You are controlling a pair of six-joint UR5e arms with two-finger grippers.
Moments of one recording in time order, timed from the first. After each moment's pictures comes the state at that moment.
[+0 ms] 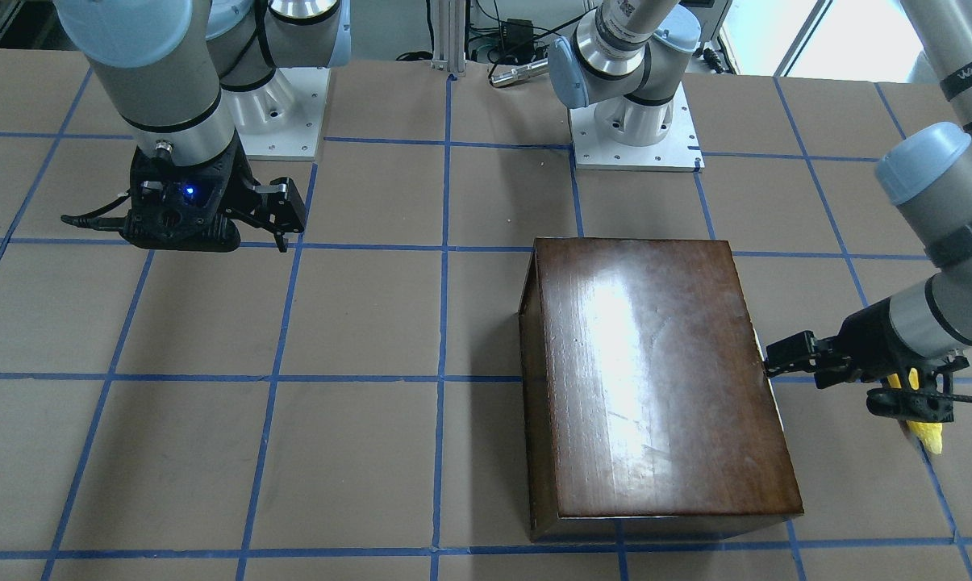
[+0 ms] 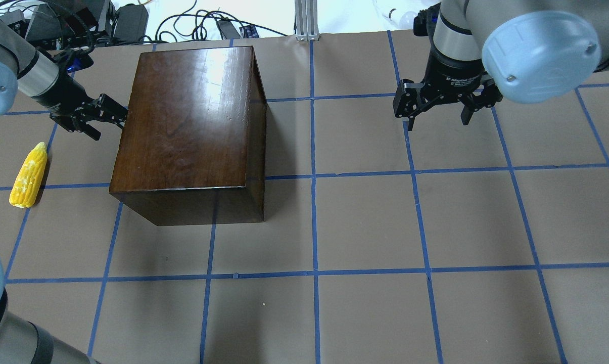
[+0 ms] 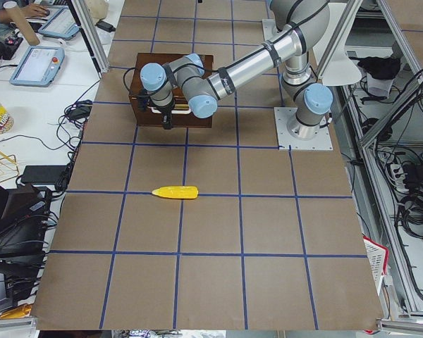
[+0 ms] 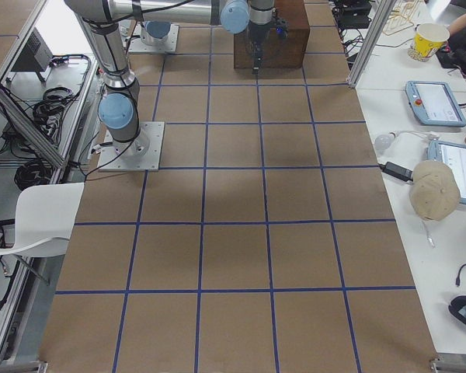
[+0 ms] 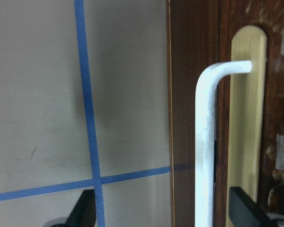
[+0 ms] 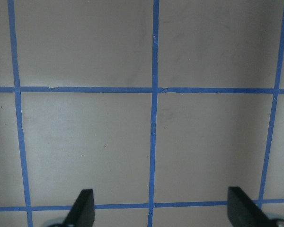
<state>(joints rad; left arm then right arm) -1.15 -1.95 -1.57 -1.36 1.35 0.48 1.65 -1.48 1.58 -1.62 -1.64 0.06</state>
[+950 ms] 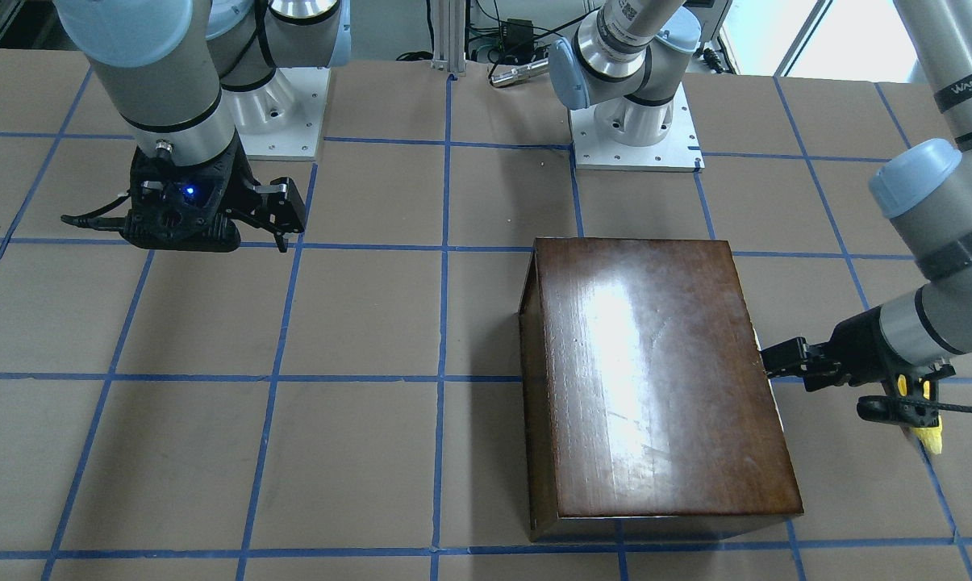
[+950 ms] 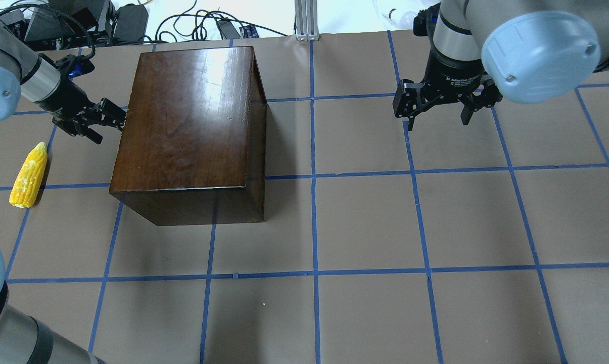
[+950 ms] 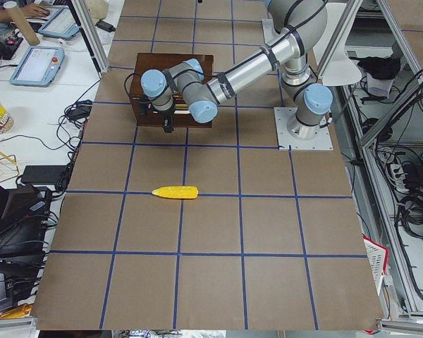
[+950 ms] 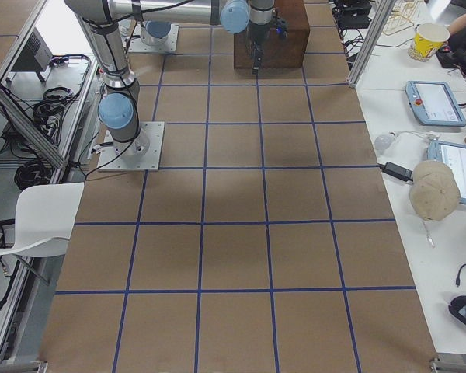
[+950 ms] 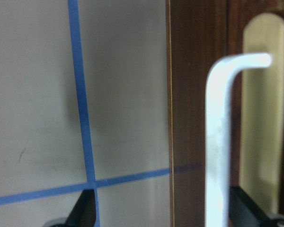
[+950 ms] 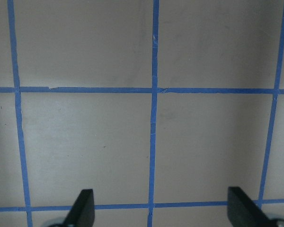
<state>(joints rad) -1.14 -1.97 -1.57 -1.34 1.34 0.48 1.65 -1.48 1.58 -1.62 -1.64 0.06</state>
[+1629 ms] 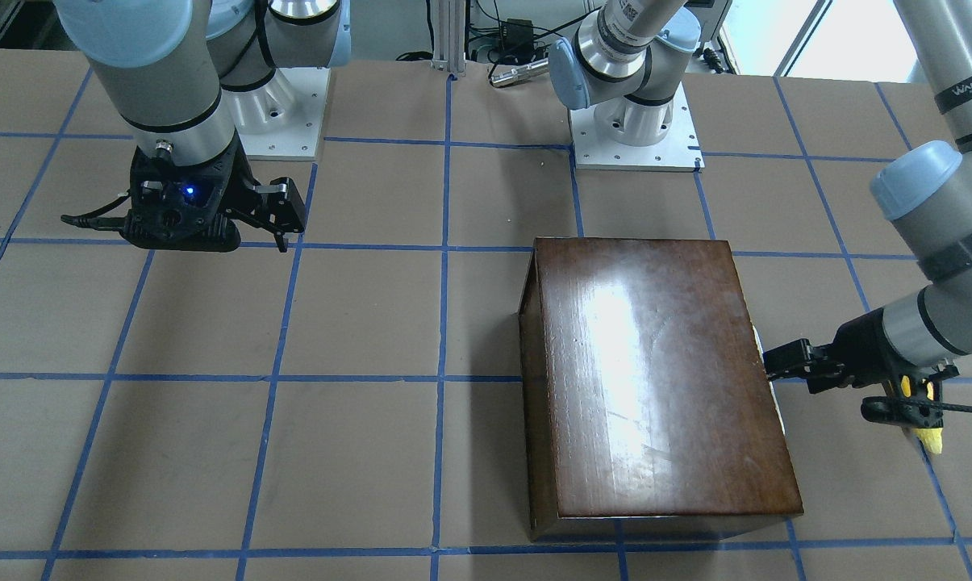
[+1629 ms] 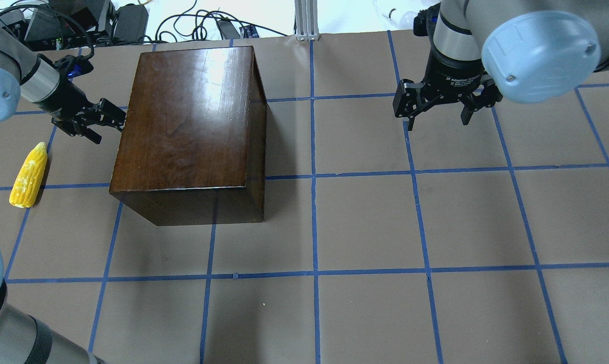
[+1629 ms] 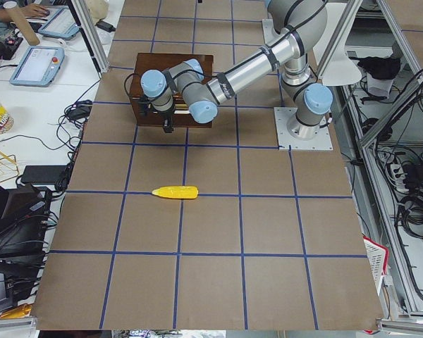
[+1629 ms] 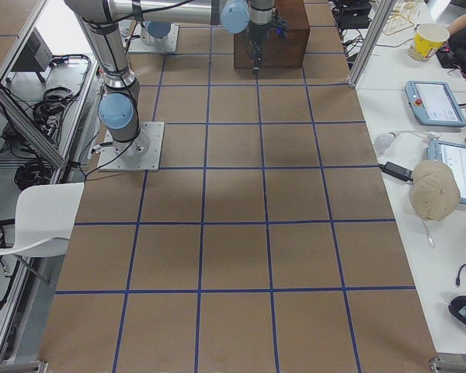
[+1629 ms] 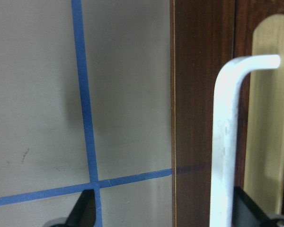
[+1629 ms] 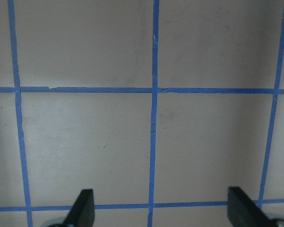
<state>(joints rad) -1.13 -1.98 -1.58 -1.32 1.35 0.49 1.65 -1.48 1.58 -1.63 -1.64 0.06</state>
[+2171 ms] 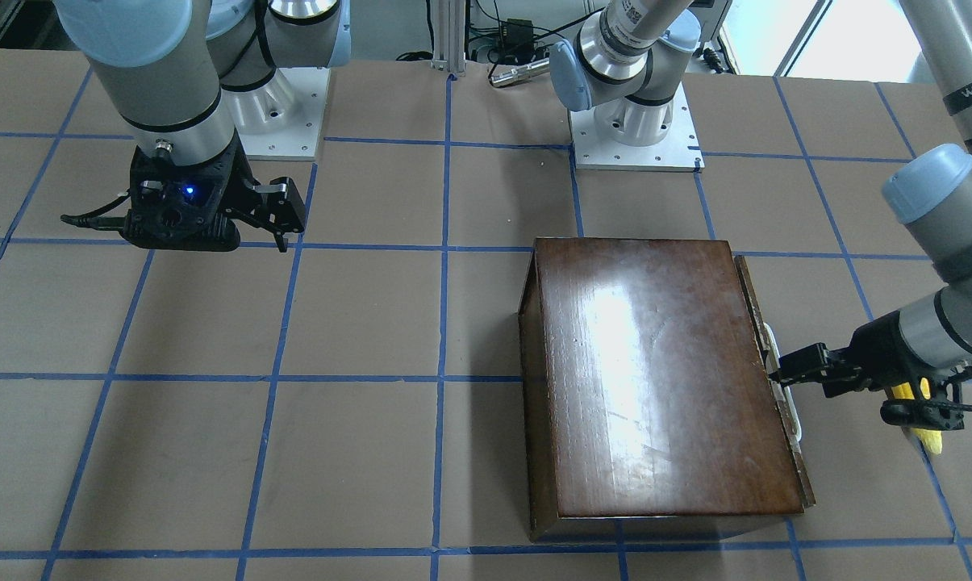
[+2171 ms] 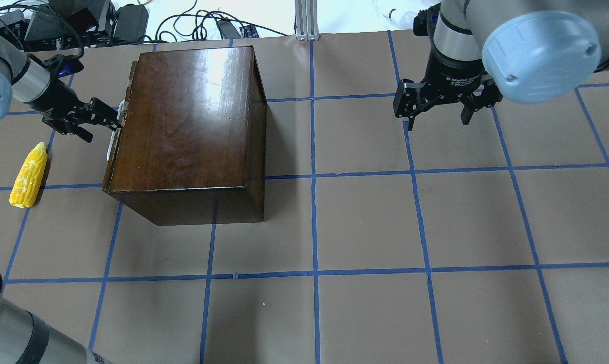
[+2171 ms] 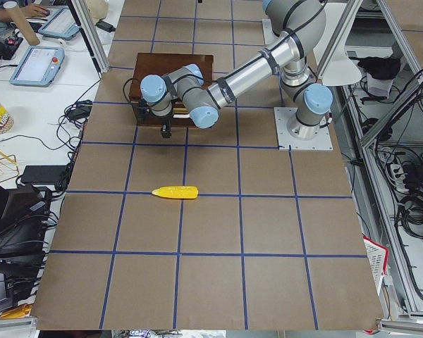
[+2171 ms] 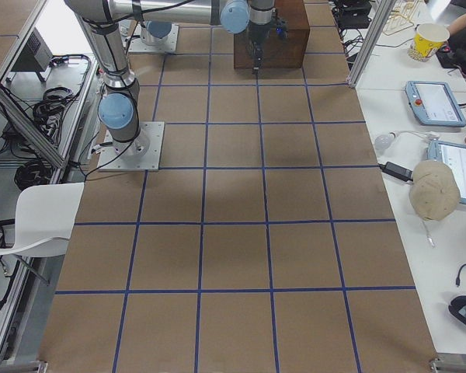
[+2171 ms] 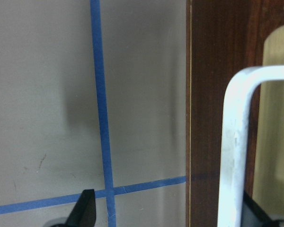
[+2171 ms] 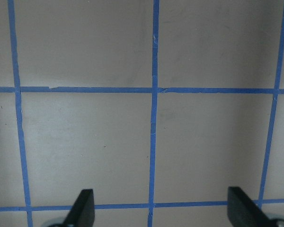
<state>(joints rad) -1.10 -1.99 -1.56 -1.31 1.35 0.50 1.65 -1.48 1.58 -1.62 -1.64 0.06</state>
